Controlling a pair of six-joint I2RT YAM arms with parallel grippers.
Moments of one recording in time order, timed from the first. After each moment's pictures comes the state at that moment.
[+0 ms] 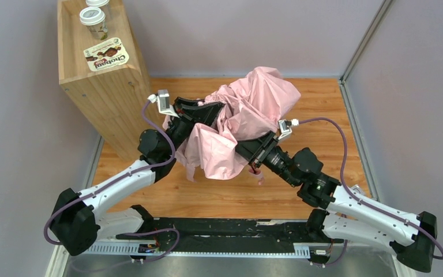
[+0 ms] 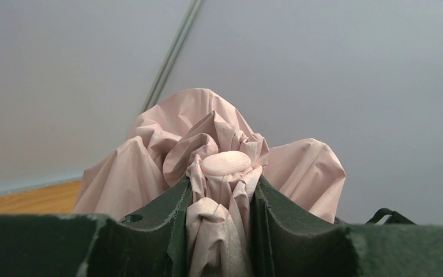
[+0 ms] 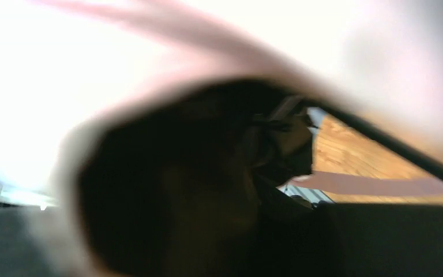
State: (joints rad) left arm -0.70 1.12 0.73 1.02 0.15 -0.68; right arm 1.03 0.79 0.67 0.24 0.17 1.29
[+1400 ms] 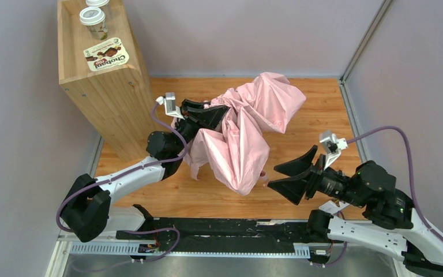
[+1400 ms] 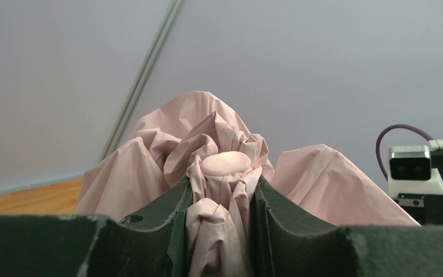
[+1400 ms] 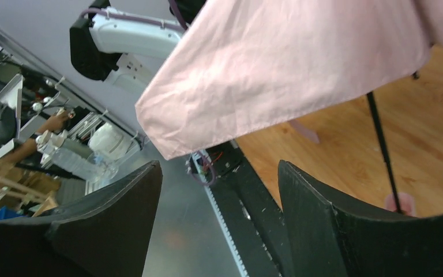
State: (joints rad) left arm -0.69 1.27 0.69 1.25 0.19 -0.74; right arm 1.15 0.44 0.96 -0.52 -0.04 0.57
